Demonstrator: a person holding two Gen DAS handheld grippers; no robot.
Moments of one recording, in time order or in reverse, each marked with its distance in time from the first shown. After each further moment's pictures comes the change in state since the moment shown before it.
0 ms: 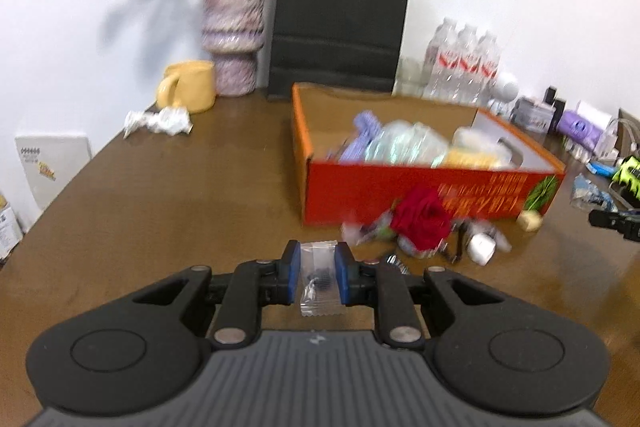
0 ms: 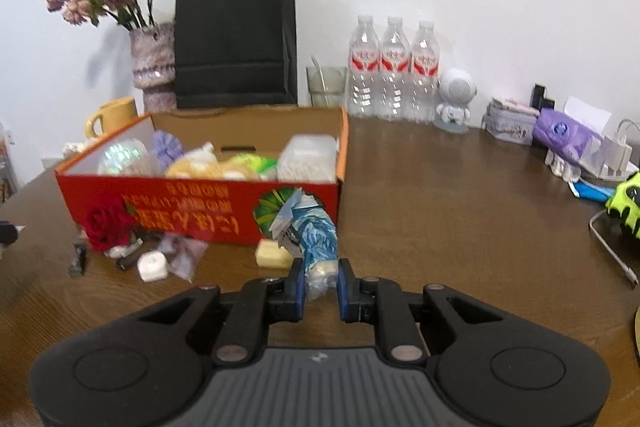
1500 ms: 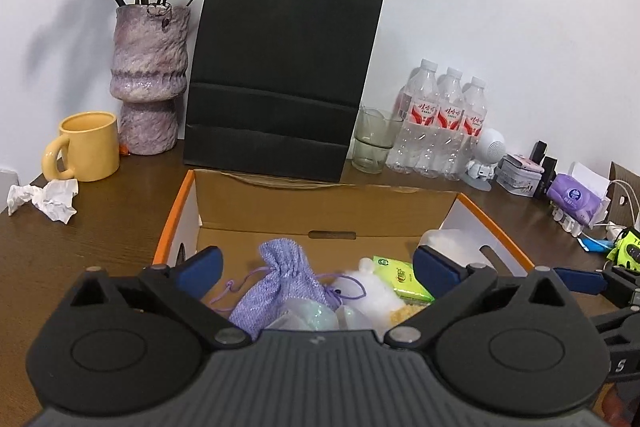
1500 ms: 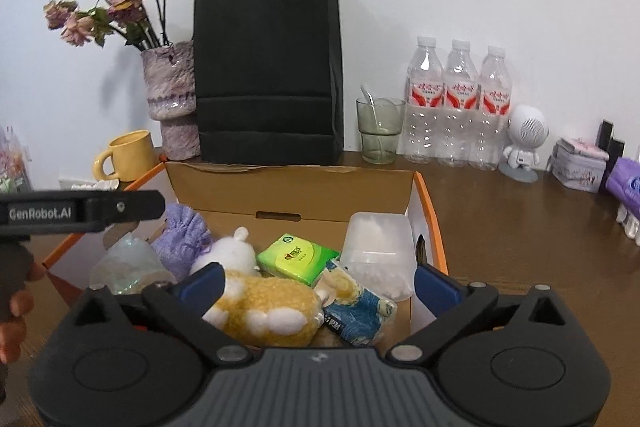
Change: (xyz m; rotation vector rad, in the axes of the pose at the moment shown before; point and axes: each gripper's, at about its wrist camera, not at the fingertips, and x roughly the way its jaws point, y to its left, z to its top) left arm 0.127 -0.061 0.100 -0.043 -0.065 -0.094; right arm 0.098 0.035 0.081 0.009 -0.009 0.081
